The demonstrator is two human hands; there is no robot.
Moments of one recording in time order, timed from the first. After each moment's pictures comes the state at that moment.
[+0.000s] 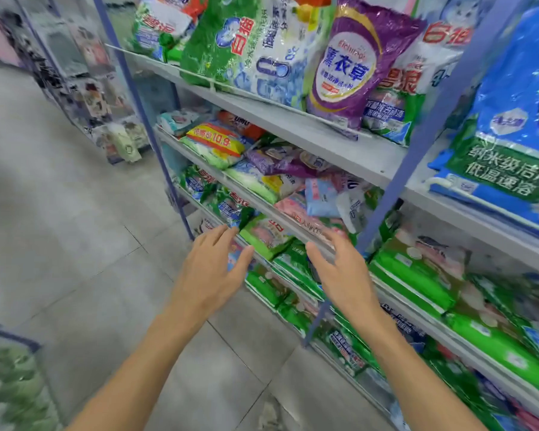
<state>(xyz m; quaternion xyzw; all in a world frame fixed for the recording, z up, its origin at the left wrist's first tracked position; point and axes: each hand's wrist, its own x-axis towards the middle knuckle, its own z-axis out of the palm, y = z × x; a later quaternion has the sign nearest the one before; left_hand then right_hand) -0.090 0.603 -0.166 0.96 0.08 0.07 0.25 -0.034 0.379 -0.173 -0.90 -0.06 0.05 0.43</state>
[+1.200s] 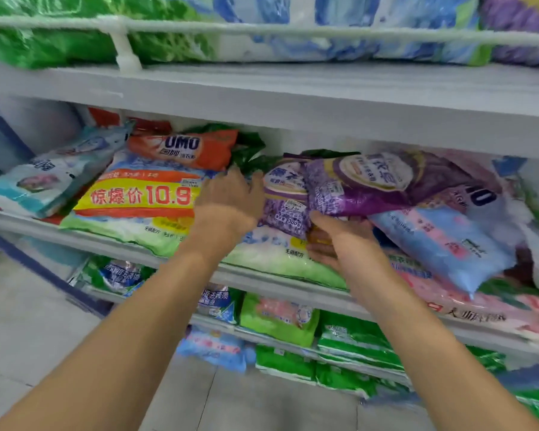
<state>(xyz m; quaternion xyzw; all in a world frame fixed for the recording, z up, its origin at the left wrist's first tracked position) 0.399 0.743 -0.285 0.98 -0.10 0.02 0.14 0.302 0.588 -0.307 -0.62 0.33 -0.01 0.71</state>
